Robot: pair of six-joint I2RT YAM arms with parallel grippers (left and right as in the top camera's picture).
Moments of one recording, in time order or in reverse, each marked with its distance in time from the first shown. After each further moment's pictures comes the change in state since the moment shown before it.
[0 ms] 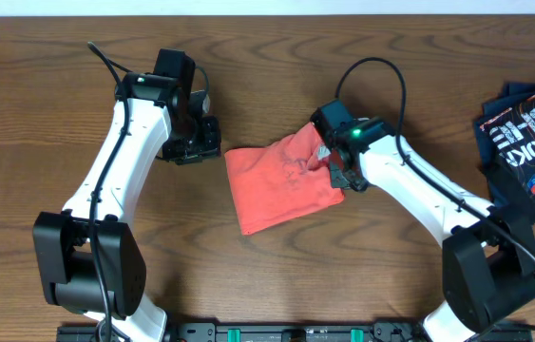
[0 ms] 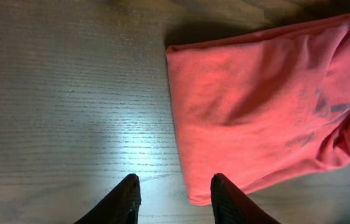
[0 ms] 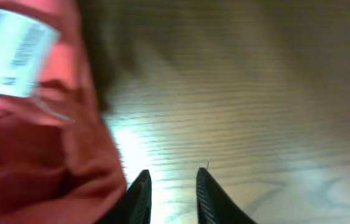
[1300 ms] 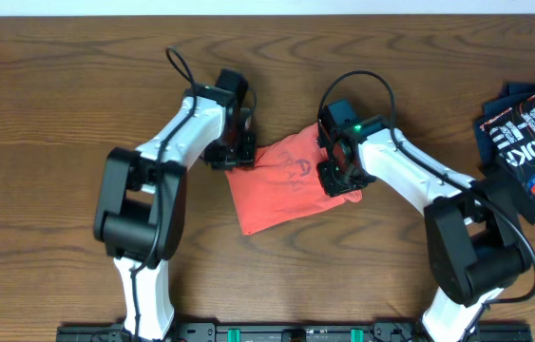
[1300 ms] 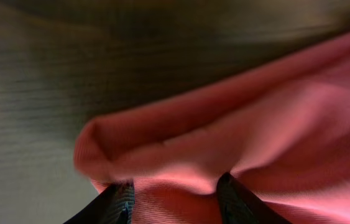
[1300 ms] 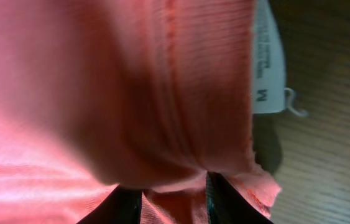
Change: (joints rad) left arm -0.153 0.315 0.000 0.204 -0.062 0.003; right arm -0.051 0.121 -0.024 0.145 -0.358 -0.328
